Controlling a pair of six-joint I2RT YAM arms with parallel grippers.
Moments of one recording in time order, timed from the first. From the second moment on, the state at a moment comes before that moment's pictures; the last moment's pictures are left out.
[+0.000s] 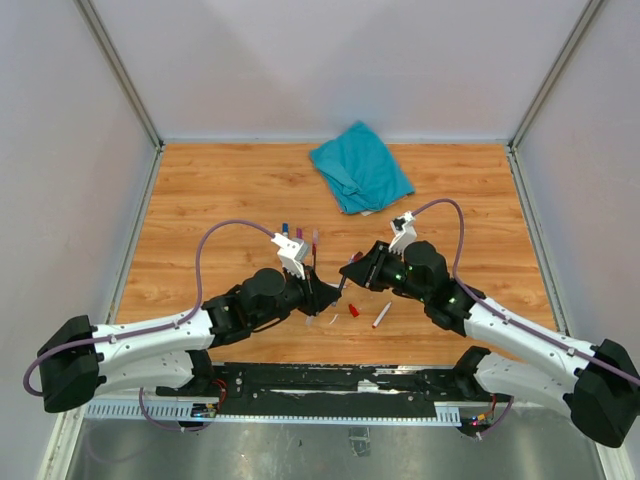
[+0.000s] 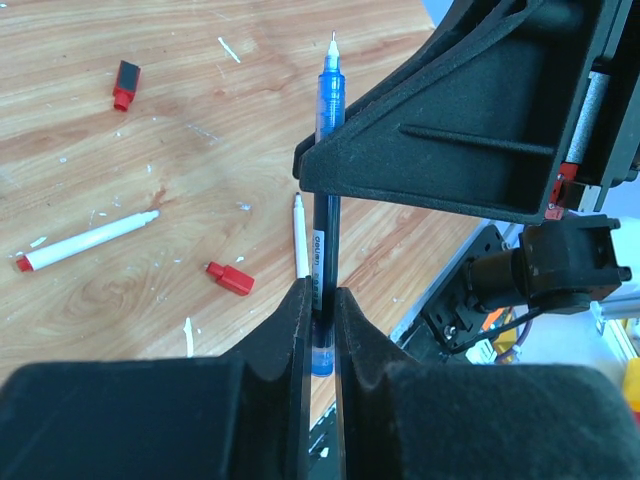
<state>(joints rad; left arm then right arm) -1.08 1.00 0.47 0.26 -0.15 -0.70 0.80 0.97 0.53 0.12 -0.09 0.90</state>
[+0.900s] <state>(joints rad) -1.08 1.06 0.49 0.27 -0.15 -0.70 0.81 0.99 0.53 0.17 -0.16 0.88</state>
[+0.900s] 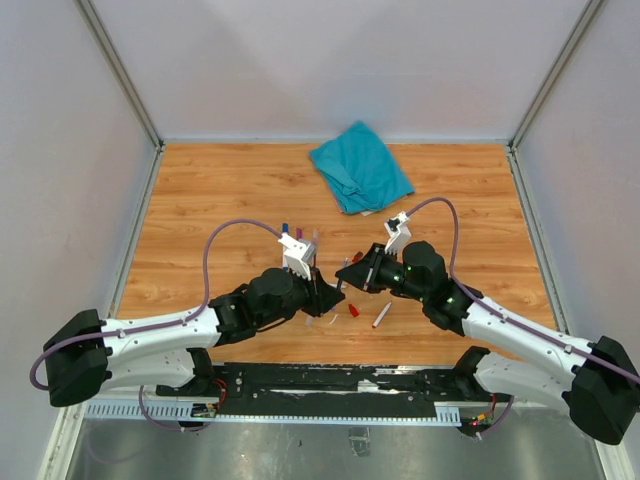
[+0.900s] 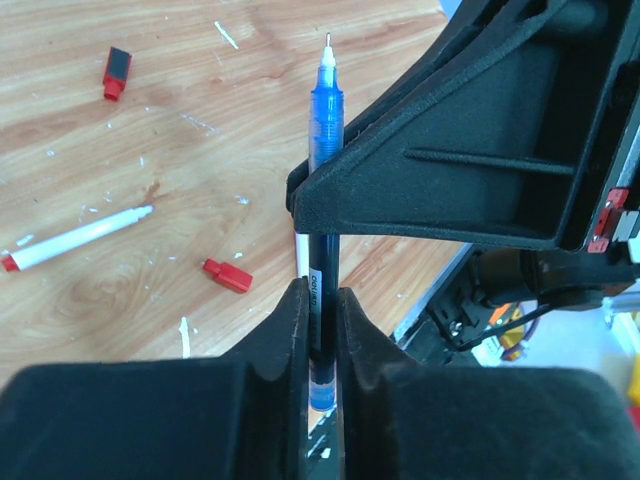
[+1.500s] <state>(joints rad) -1.08 0.98 0.52 0.12 -0.28 -0.69 0.82 0.92 0.55 0.03 -0.12 0.77</state>
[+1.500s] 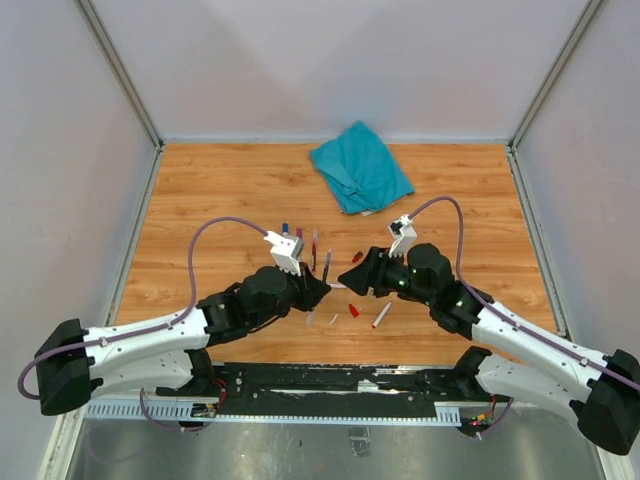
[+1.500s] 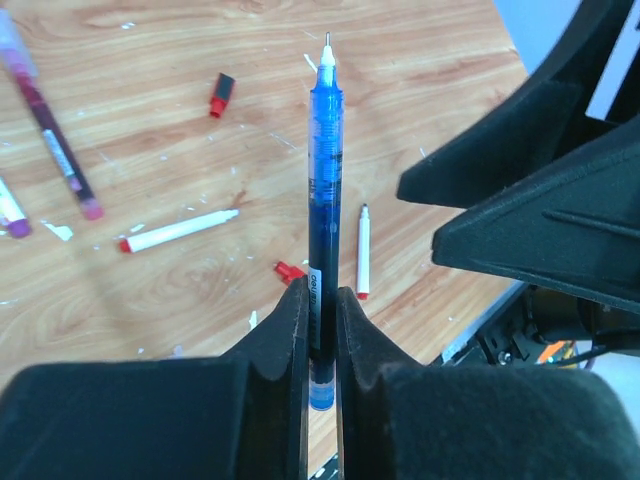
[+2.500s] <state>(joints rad) -0.72 0.64 0.72 -0.43 -0.37 -0.49 0.88 0.92 0.62 -0.35 0.11 0.56</state>
